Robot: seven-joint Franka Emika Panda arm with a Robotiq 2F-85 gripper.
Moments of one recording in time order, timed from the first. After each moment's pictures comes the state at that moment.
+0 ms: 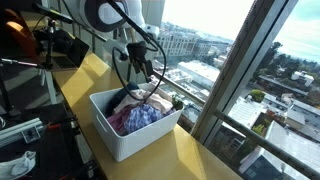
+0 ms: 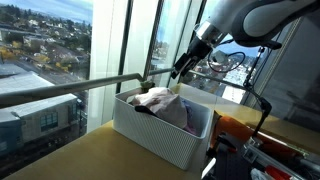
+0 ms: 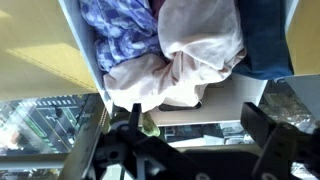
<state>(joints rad) -0.02 0.02 0.05 -2.32 -0.12 2.73 0.13</state>
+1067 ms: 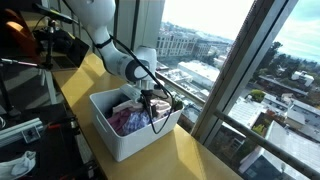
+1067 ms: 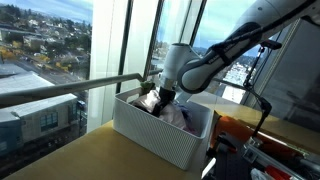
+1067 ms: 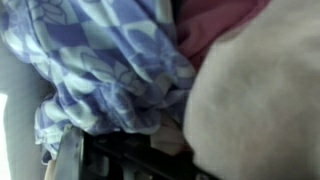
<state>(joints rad) 0.09 0.61 -0.07 -1.92 -0.22 2.58 0.15</state>
